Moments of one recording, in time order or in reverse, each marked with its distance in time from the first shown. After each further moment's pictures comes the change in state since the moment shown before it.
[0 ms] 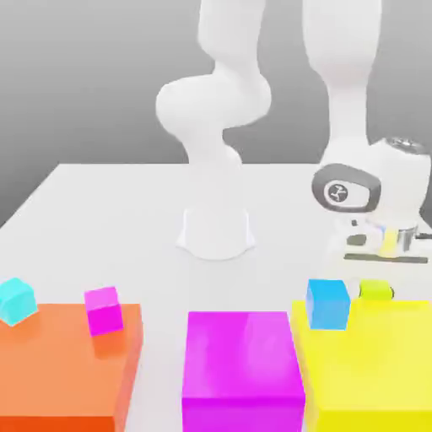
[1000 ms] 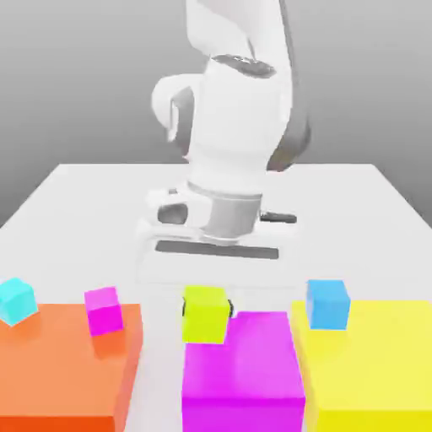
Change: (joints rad) arm -0.707 -0.242 -0.339 0.201 -0.009 -0.316 -1.207
